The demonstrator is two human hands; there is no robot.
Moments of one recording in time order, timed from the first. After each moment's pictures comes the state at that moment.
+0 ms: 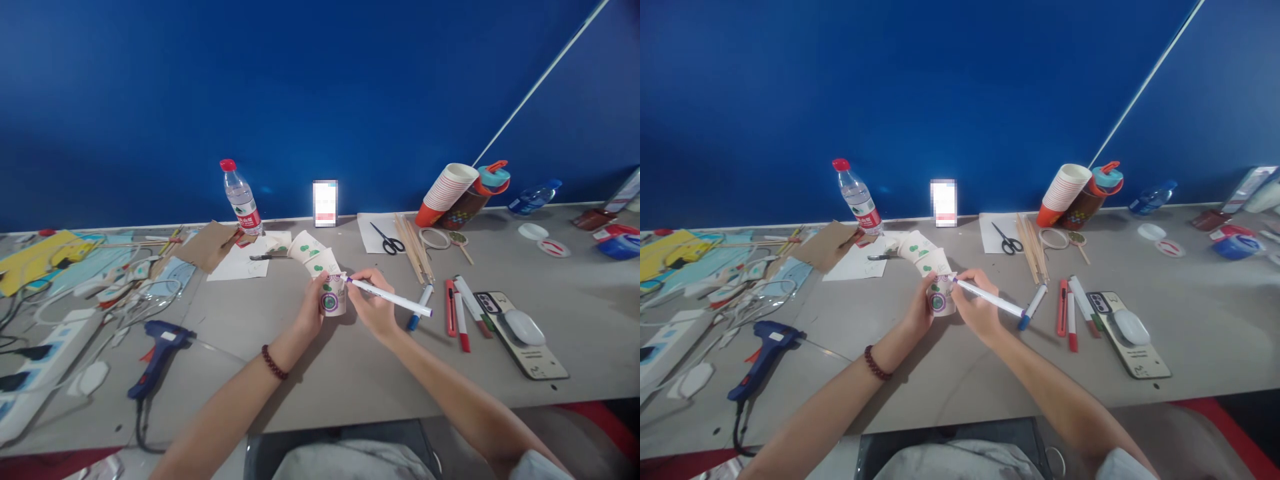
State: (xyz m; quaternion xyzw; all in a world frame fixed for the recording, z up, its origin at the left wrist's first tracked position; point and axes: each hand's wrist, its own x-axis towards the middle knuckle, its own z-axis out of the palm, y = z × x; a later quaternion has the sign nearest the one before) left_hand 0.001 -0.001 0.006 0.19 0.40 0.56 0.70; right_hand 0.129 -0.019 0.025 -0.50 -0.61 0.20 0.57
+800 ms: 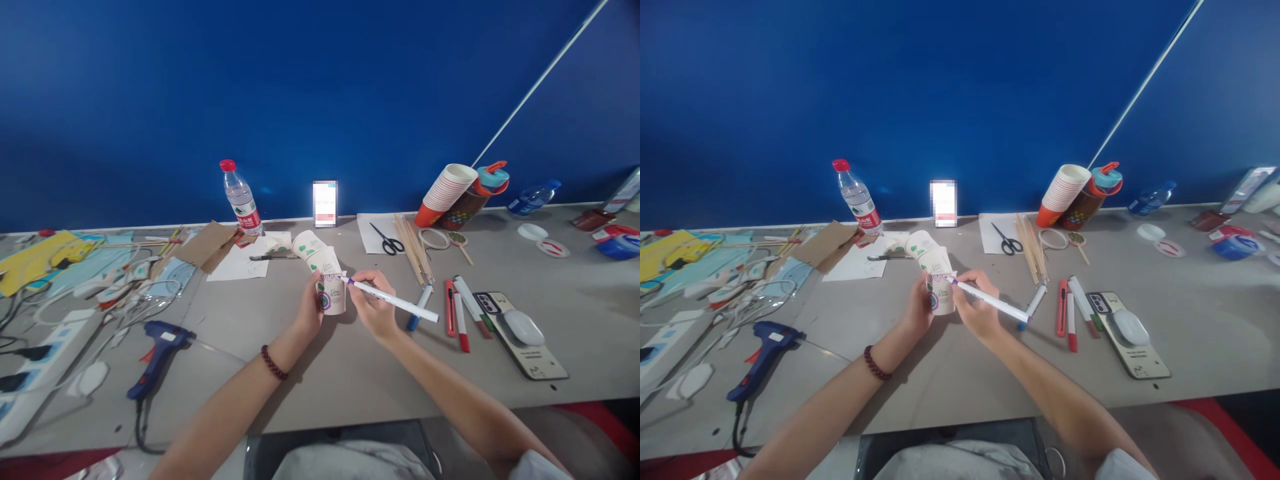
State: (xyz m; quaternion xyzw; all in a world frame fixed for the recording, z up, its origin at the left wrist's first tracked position) left_hand 0.000 -0.001 0.009 0.19 0.38 0.55 0.72; right_hand 0.130 -0.020 0.022 -0.47 -0.61 0.20 0.61
